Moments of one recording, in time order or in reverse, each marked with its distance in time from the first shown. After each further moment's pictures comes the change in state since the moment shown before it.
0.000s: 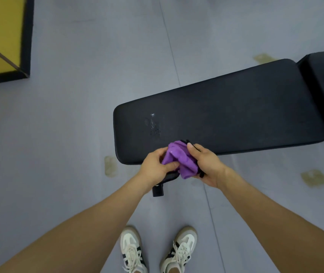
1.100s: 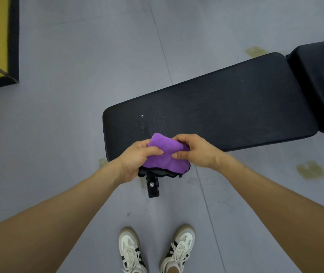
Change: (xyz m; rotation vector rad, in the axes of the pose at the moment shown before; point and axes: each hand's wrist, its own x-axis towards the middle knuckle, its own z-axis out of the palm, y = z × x) left_hand 0.005 0.045 -0.019 -0.265 -0.179 -0.146; right_hand 0.006 -0.038 -0.021 -0.836 -0.177 -0.392
